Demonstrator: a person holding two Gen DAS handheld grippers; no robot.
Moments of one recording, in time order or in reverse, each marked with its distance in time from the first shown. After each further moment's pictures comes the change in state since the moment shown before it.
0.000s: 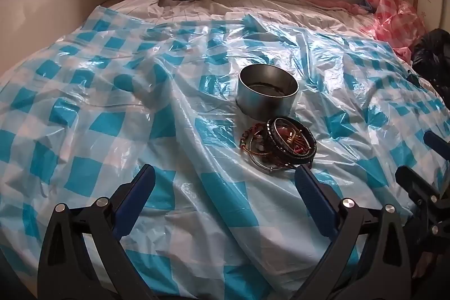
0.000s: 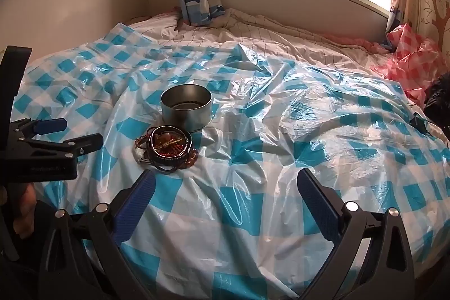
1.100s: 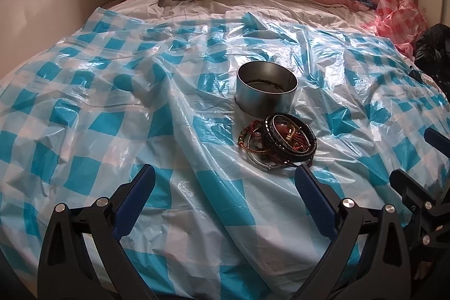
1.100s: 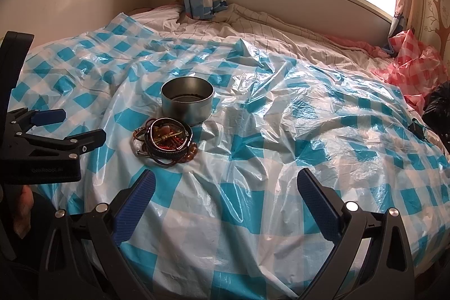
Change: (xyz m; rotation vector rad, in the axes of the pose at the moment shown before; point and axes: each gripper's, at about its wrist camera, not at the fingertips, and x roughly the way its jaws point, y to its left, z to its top) left arm 0.006 -0.008 -0.003 0.018 0.010 0.028; right arm 0.005 0.007 -0.003 -0.023 0.020 -0.011
